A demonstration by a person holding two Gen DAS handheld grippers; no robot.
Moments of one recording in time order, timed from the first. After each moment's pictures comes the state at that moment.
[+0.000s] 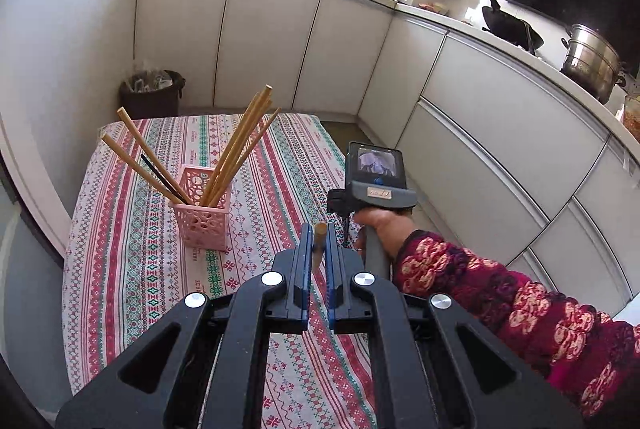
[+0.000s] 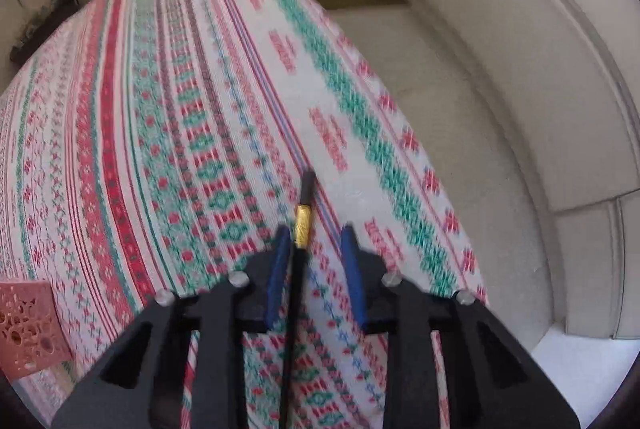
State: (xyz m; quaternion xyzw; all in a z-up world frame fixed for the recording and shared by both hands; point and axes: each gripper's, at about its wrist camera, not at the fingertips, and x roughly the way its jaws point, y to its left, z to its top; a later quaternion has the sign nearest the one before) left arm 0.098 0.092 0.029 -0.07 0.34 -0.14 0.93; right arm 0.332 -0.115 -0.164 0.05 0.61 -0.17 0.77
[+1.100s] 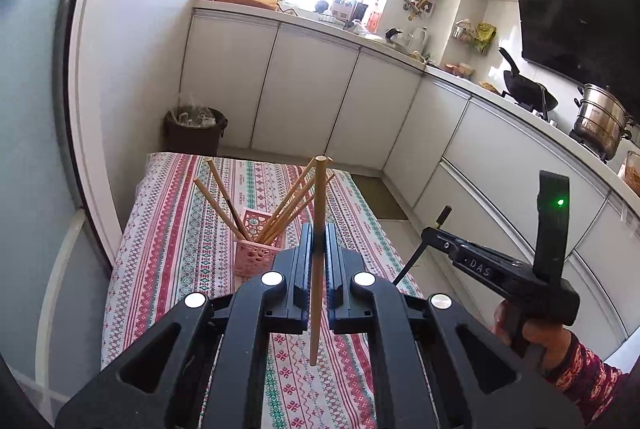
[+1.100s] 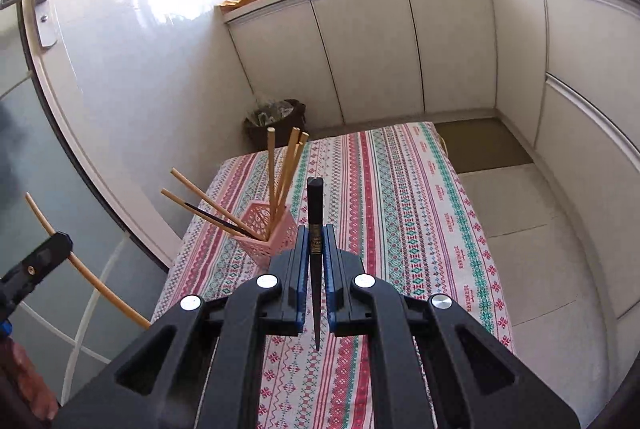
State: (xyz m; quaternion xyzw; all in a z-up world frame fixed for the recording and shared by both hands) left arm 0.056 0.149 0.075 -0.11 0.26 -0.08 0.96; right arm 0.126 -0.078 0.057 0.10 0.35 0.14 0.92
